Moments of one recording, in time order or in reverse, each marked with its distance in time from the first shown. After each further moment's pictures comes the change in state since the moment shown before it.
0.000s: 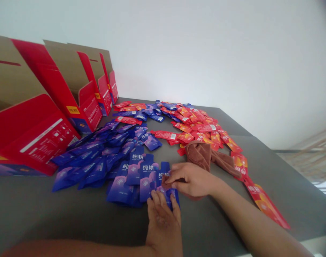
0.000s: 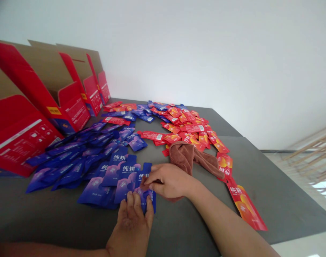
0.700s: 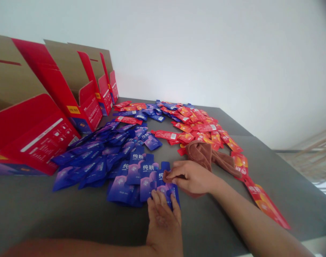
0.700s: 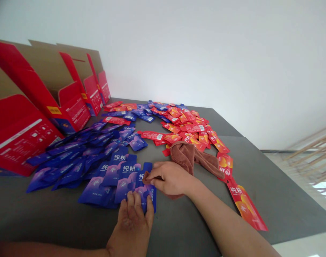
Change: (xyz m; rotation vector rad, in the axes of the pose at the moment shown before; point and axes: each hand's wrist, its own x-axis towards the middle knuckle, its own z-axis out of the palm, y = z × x) left_hand 0.000 0.000 -0.007 0.109 0.004 0.023; right_hand 0.001 0.003 0.000 -0.043 0.041 0.059
